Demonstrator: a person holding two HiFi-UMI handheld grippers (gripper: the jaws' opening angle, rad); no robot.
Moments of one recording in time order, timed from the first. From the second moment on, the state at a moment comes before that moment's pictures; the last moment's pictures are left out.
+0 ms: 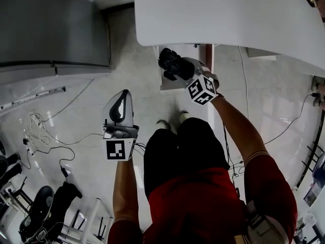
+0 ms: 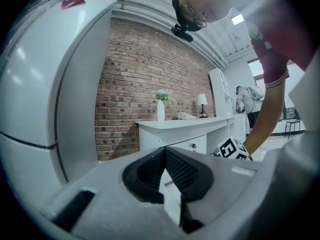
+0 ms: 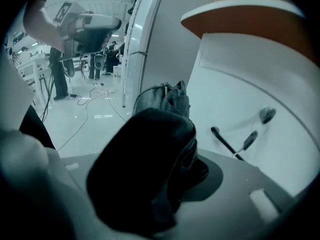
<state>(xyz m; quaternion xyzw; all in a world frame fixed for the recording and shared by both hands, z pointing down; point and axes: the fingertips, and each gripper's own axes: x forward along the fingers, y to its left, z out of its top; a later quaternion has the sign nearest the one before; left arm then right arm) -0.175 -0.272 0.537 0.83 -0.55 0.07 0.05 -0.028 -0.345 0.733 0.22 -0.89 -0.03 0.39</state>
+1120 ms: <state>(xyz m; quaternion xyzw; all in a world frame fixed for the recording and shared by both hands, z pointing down) -0.083 -0.197 0.267 0.87 -0.49 0.00 0.00 0.039 -0.217 0.310 0.35 -0.93 0.06 0.10</state>
